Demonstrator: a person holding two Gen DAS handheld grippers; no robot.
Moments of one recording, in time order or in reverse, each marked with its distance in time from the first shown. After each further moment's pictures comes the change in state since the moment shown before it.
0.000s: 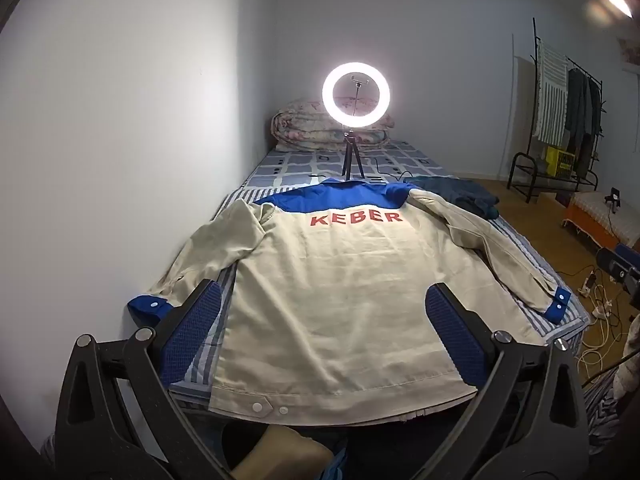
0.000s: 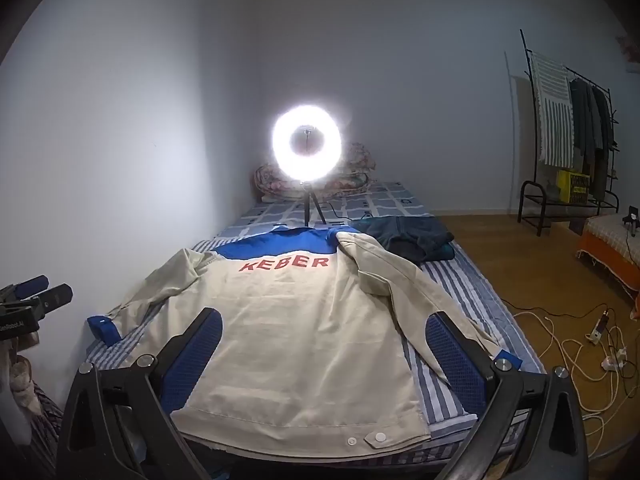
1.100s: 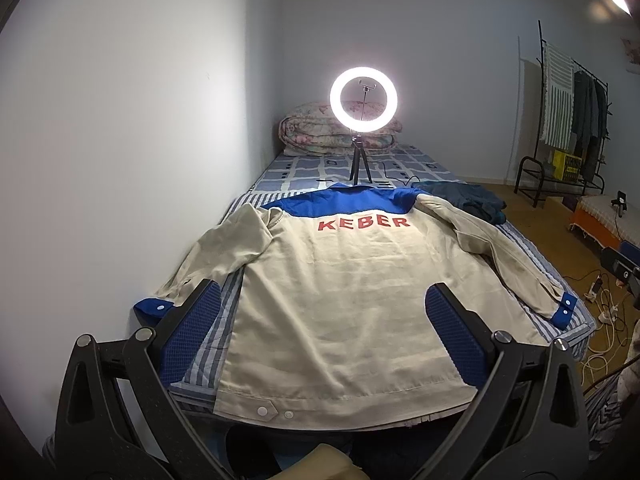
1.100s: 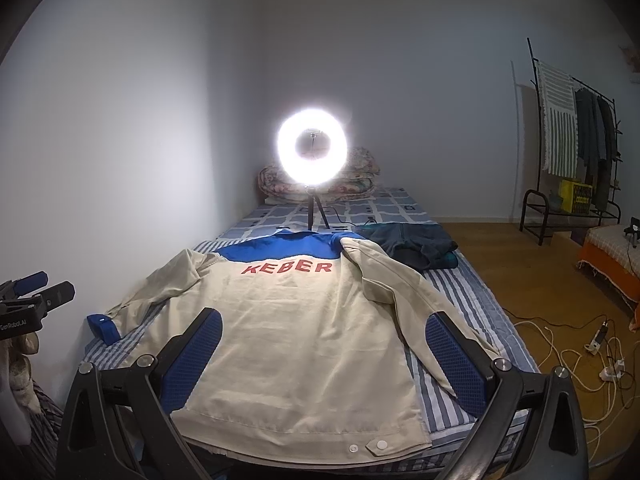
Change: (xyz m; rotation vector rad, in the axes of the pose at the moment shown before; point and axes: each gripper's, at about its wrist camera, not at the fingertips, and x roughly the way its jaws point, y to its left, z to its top) left arm 0.002 0.001 -0.003 0.001 0.019 0.032; right arm 0.000 0.008 0.005 -0.021 -0.001 0.006
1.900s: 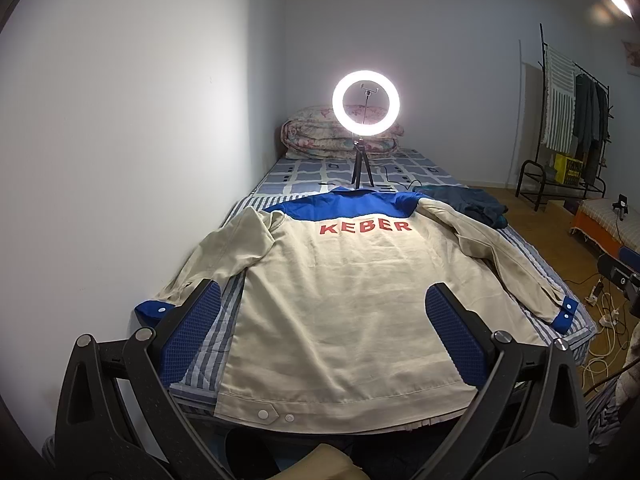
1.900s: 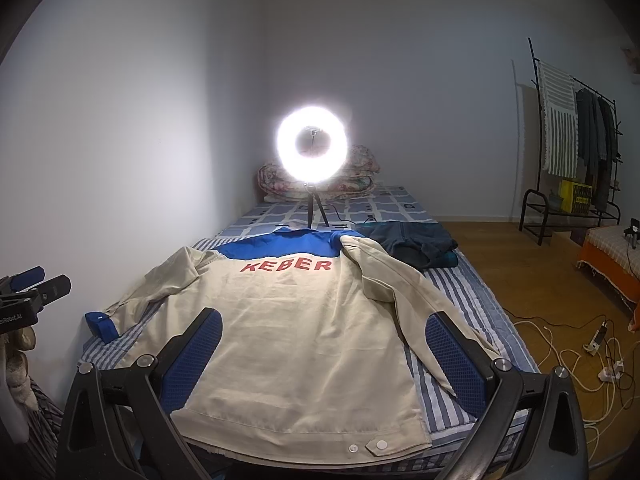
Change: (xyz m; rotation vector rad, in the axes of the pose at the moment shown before) left arm 0.000 0.002 0.005 -0.006 -0.011 0.002; right arm 0.002 0.000 -0.003 -0.007 0.001 -0.001
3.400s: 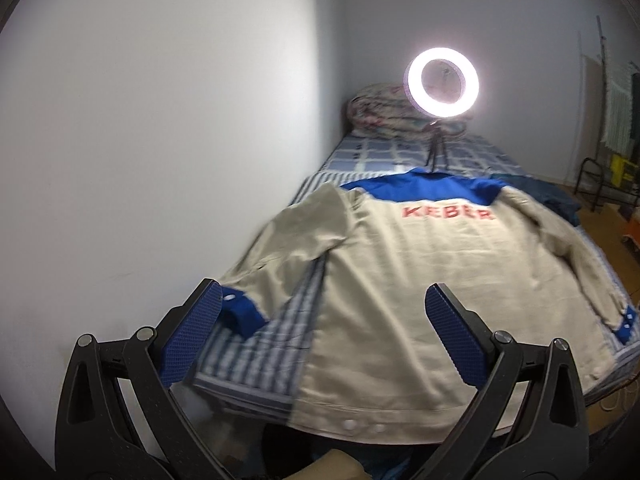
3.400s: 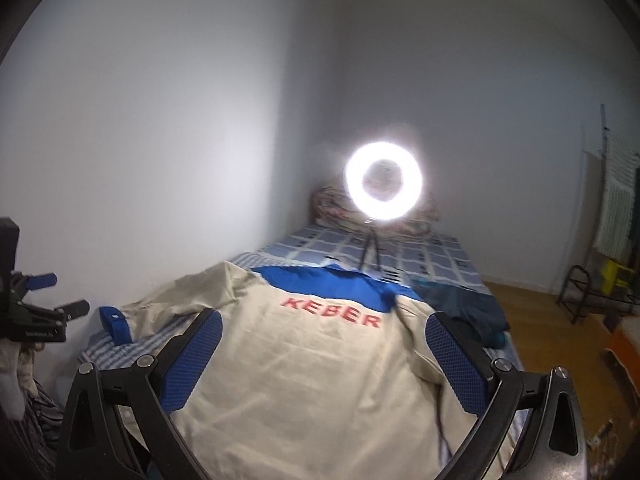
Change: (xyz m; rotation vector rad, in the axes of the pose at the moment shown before) left arm 0.055 0.091 -0.014 -0.067 0.085 0.221; right arm 0.072 0.078 0.066 -0.234 -0.082 0.187
